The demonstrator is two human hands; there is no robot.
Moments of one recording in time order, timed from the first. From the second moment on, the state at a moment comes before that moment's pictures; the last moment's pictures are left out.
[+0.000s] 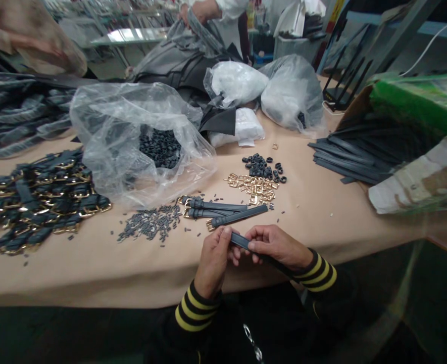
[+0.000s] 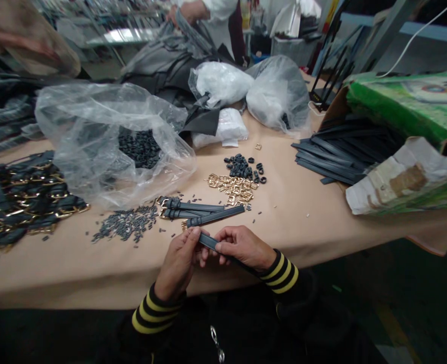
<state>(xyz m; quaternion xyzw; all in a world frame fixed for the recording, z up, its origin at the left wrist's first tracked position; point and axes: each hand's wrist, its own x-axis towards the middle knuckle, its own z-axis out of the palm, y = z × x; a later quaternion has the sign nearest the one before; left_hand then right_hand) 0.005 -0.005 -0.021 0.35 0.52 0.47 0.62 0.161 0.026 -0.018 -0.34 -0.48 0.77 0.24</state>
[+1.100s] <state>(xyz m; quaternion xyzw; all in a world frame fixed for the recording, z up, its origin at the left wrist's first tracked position) 0.001 -0.014 -0.023 0.58 0.60 0.46 0.30 0.156 0.020 -0.011 -0.37 -0.47 0.76 0.26</state>
